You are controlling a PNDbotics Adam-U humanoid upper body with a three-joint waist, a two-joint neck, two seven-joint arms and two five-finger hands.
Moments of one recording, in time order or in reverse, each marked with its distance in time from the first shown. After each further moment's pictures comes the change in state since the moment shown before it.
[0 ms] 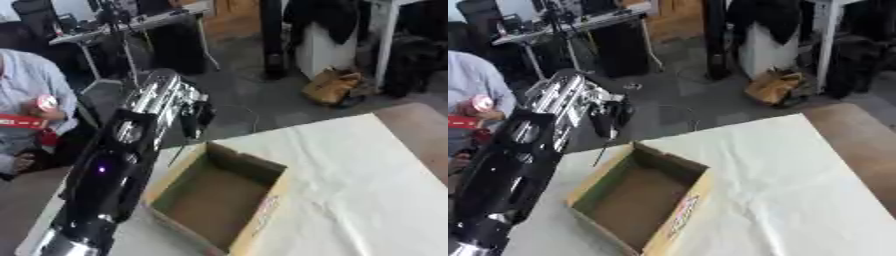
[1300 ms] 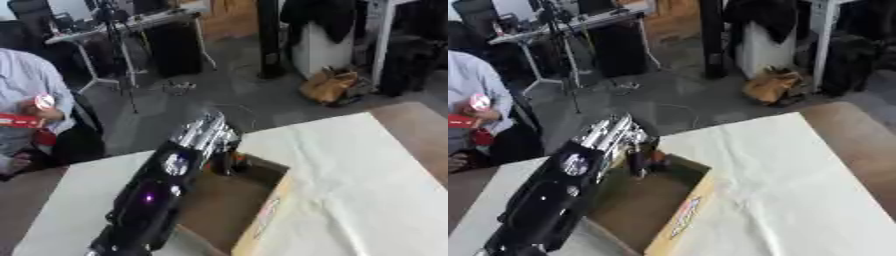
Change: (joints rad) left arm 0.048 -0.127 -0.042 0.154 -0.139 -0.109 0.002; right arm -0.005 -0.001 0.005 0.000 -0.016 0.000 0.000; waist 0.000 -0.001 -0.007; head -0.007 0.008
